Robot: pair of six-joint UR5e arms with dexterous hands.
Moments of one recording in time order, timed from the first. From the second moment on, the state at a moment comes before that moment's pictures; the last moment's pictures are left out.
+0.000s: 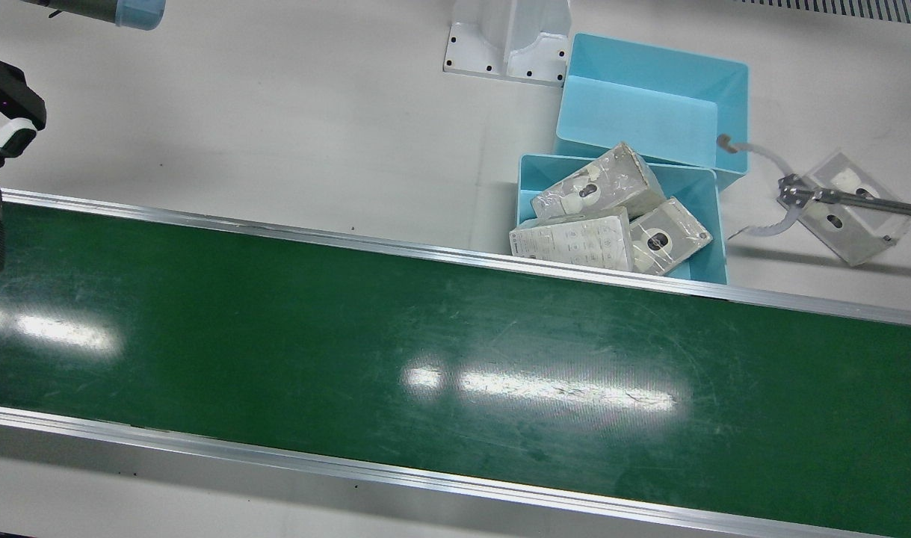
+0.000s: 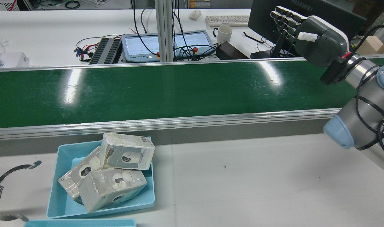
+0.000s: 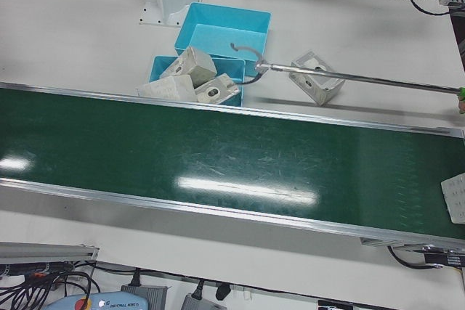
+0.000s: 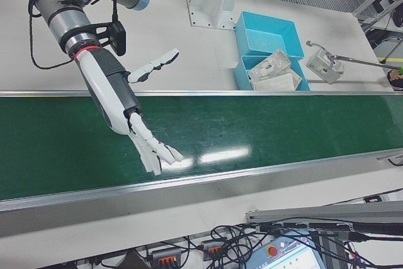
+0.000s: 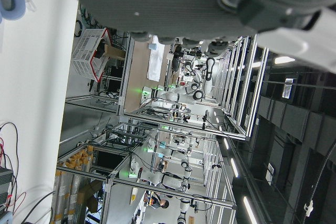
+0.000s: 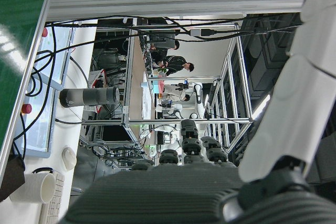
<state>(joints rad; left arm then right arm) -1.80 -1.80 -1.75 0.42 1.92 -0.16 1.15 -1.24 1.82 -3.41 -1.48 -0.03</state>
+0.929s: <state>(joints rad) -1.80 -1.80 -1.75 0.42 1.92 -0.16 1.12 -1.25 1.82 -3.41 -1.48 -0.02</state>
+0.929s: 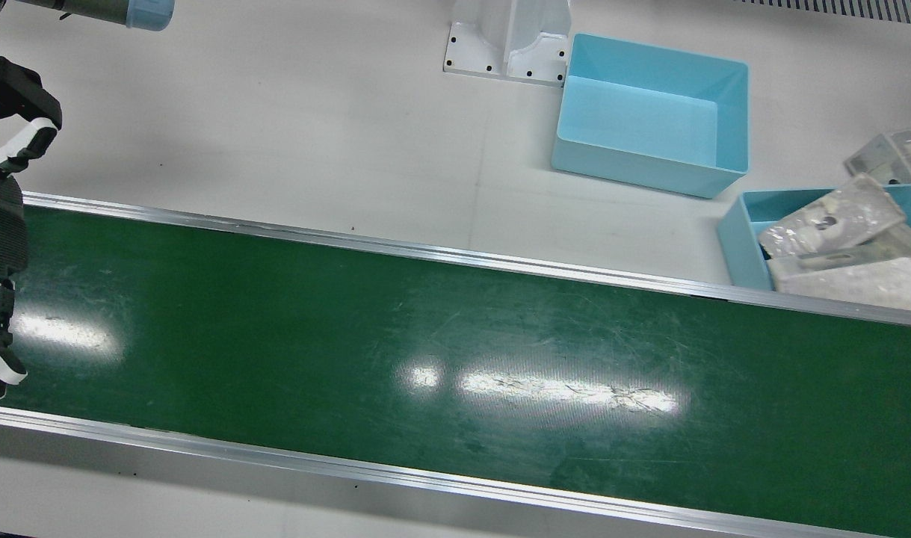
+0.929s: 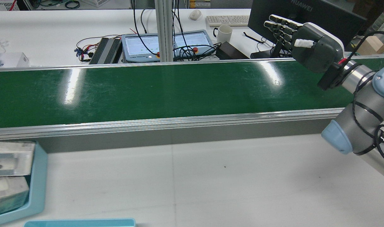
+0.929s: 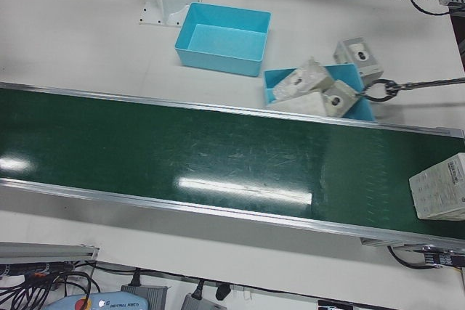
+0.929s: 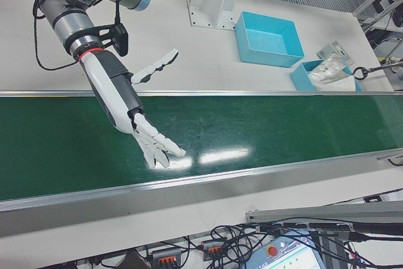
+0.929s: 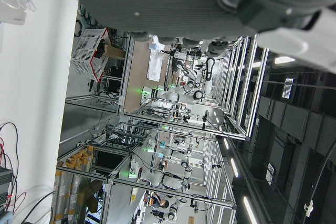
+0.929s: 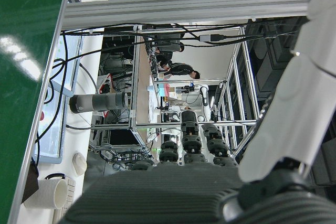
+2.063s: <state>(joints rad) -1.80 -1.80 -1.75 0.42 1.92 -0.16 1.11 -1.26 1.83 -3.41 -1.48 -0.02</state>
